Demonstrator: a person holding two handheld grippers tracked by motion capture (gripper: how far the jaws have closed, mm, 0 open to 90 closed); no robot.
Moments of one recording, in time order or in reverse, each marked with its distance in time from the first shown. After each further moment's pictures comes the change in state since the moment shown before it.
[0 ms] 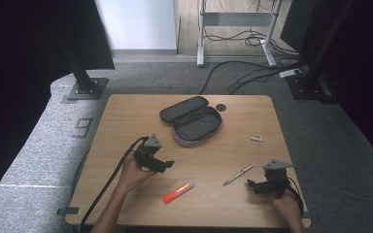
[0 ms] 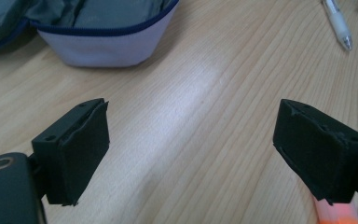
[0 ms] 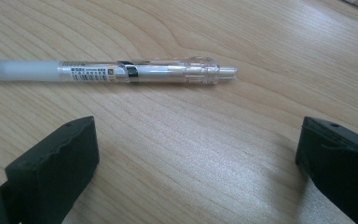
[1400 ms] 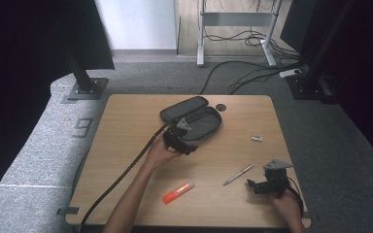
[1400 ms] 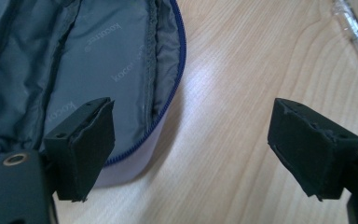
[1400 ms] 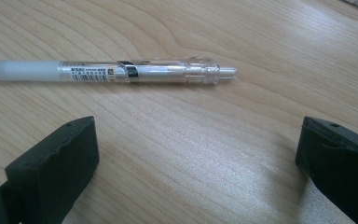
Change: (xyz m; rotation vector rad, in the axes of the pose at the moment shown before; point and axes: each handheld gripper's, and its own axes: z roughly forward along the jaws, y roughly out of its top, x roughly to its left) left arm 0.011 0.078 0.079 0.061 -0.047 0.099; right arm 0.000 0.000 0.000 0.000 0.000 0.000
